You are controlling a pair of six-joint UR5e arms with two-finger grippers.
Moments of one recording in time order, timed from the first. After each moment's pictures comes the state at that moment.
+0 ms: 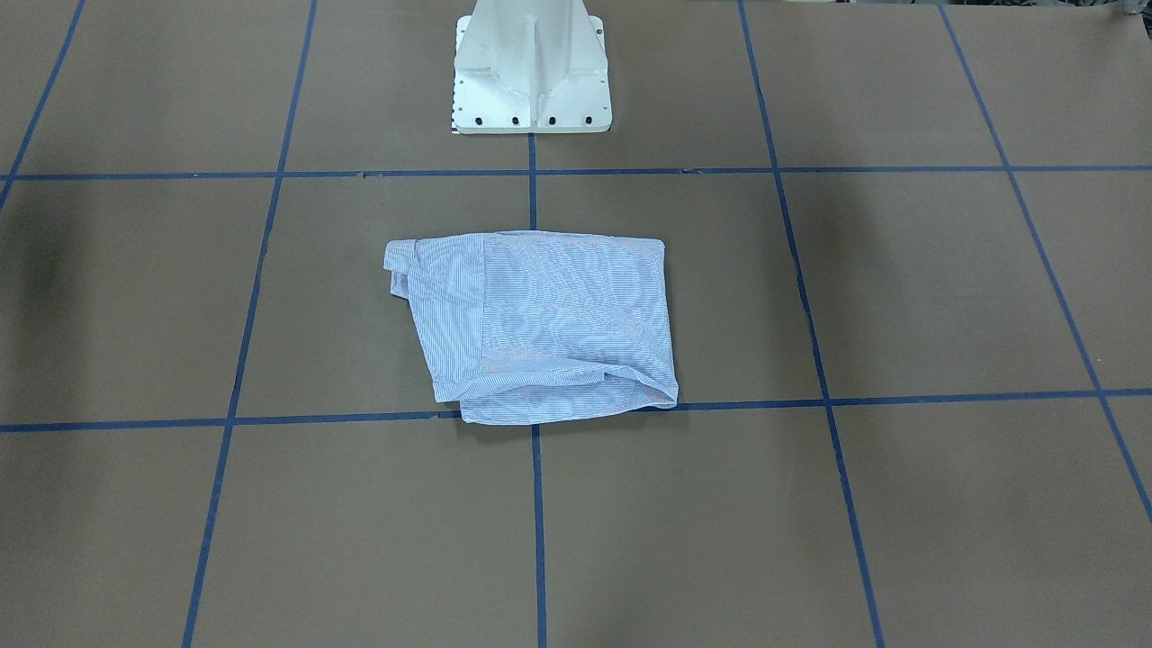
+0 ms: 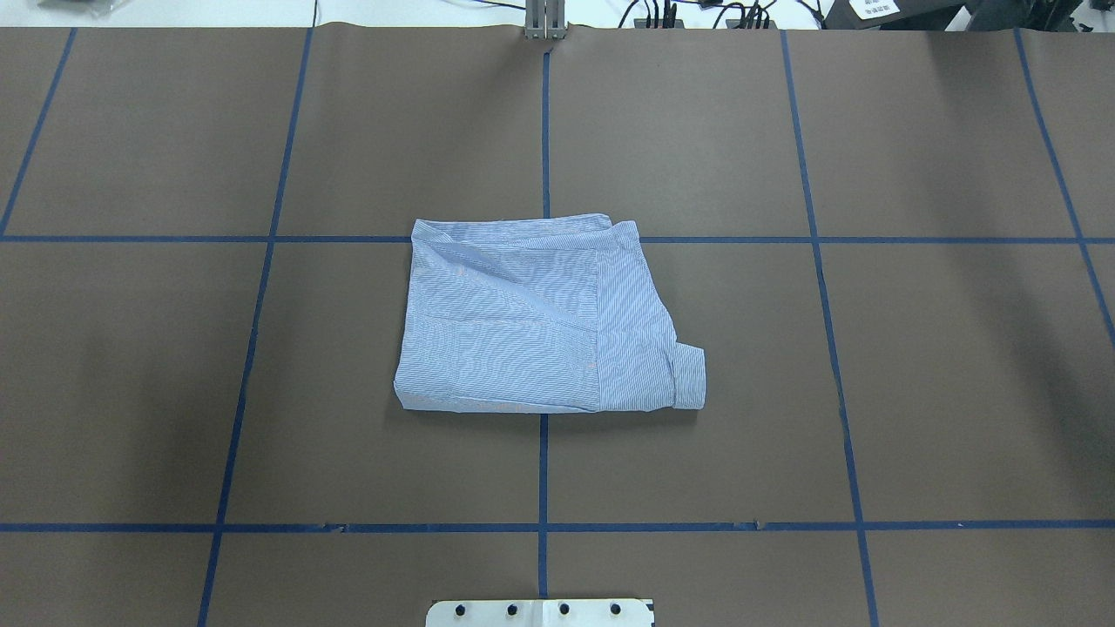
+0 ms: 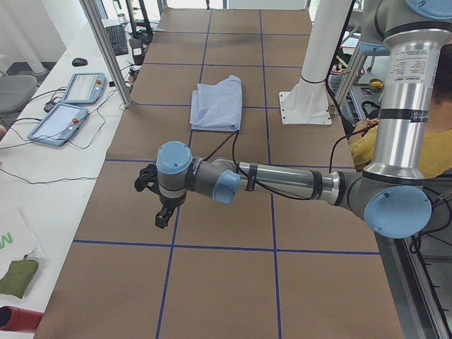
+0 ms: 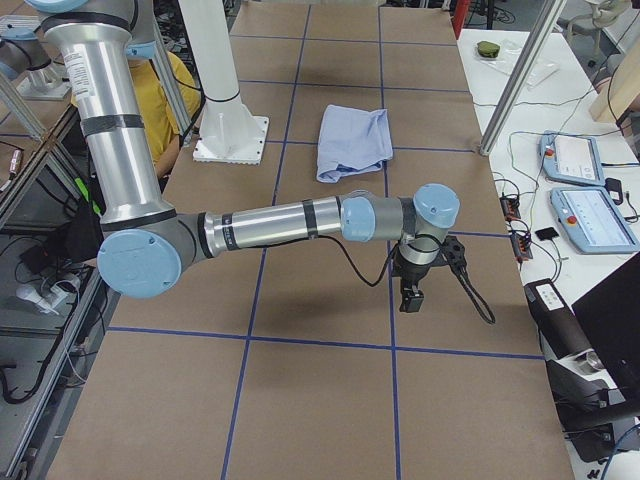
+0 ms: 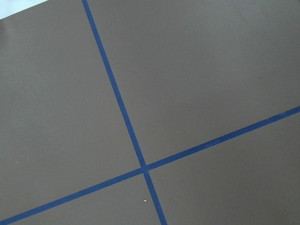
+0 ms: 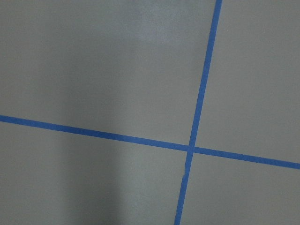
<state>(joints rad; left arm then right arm) -1.54 -1.63 -1.61 -1.81 -2.36 0.11 1.48 -1.36 1.56 -1.72 2.28 -0.06</state>
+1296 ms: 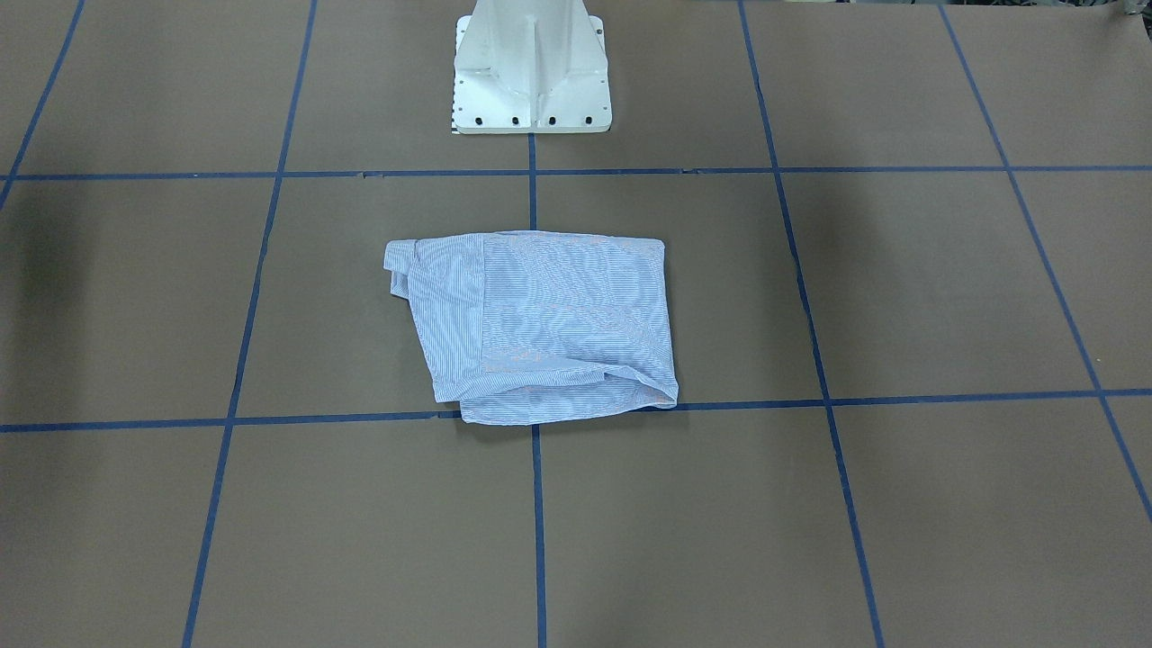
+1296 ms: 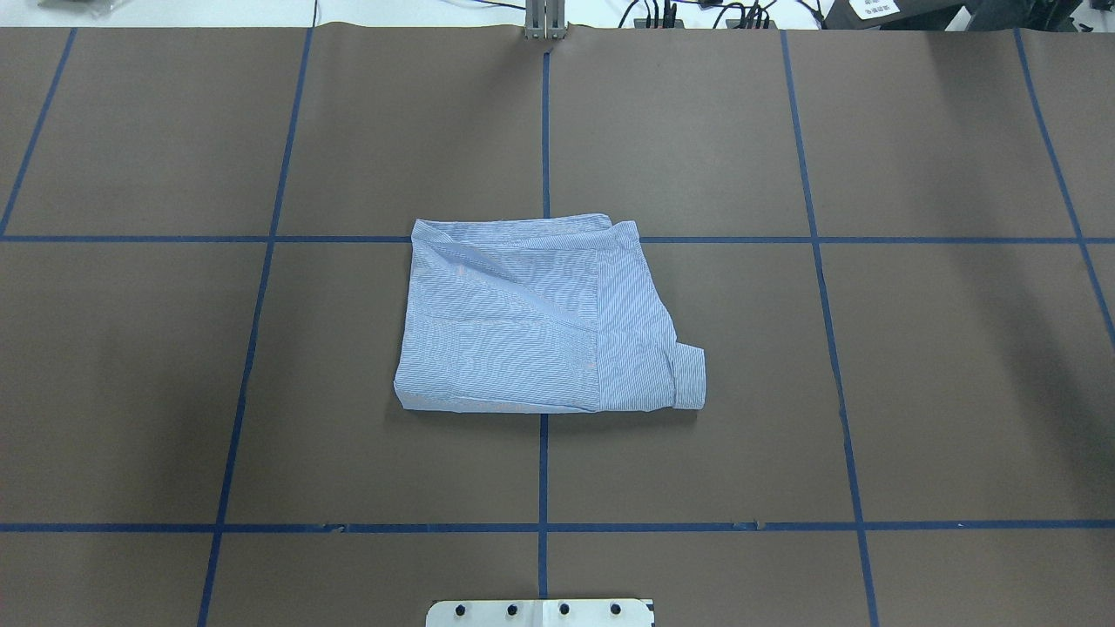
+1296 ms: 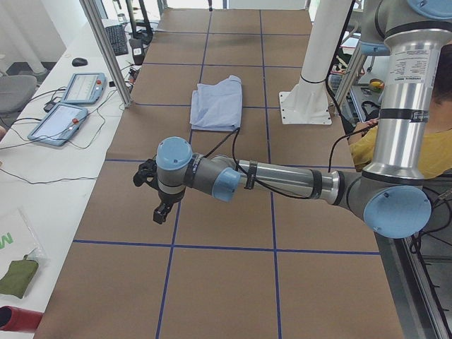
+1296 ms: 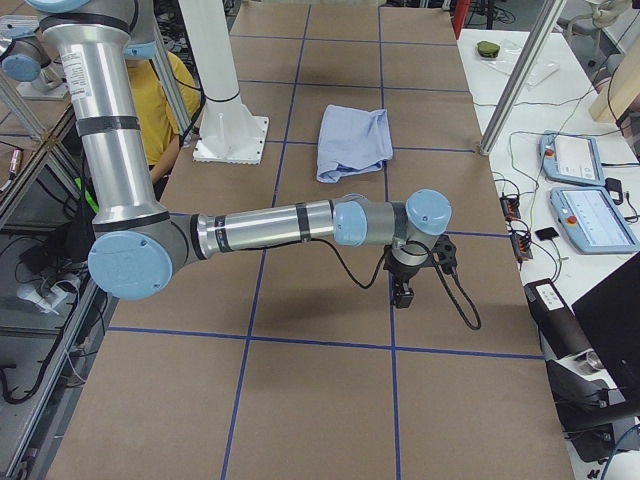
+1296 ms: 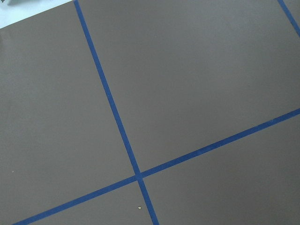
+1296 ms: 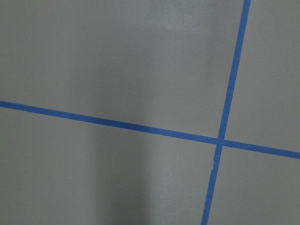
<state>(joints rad) -1.55 -1.64 -1.63 -1.82 -2.37 0.11 1.47 -1.39 1.58 -1.71 2.38 -0.06</state>
